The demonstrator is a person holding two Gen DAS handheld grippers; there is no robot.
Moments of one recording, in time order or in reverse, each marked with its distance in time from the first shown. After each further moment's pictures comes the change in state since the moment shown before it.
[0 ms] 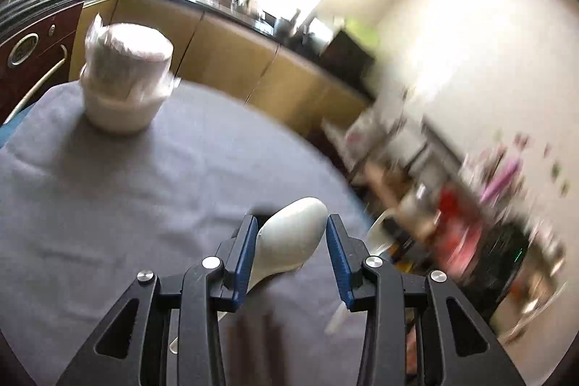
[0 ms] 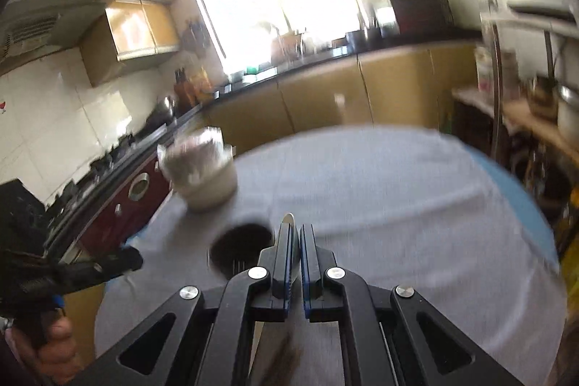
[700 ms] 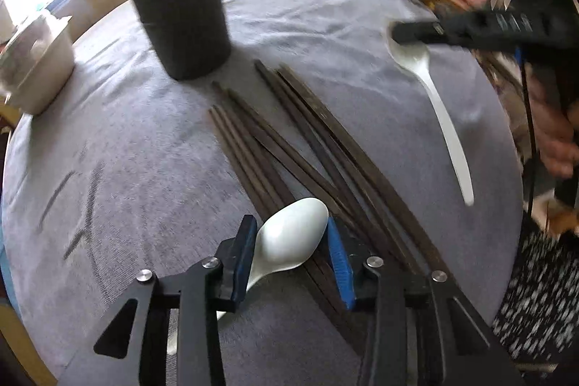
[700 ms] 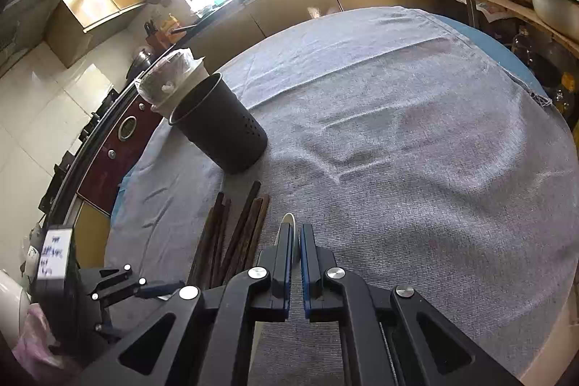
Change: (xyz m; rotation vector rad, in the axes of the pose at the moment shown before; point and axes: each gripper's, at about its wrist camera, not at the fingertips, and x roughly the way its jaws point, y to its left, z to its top) left arm 0.029 -0.004 -0.190 0.690 0.636 0.205; right arm -0.032 -0.054 -0.118 0.189 0.393 0.013
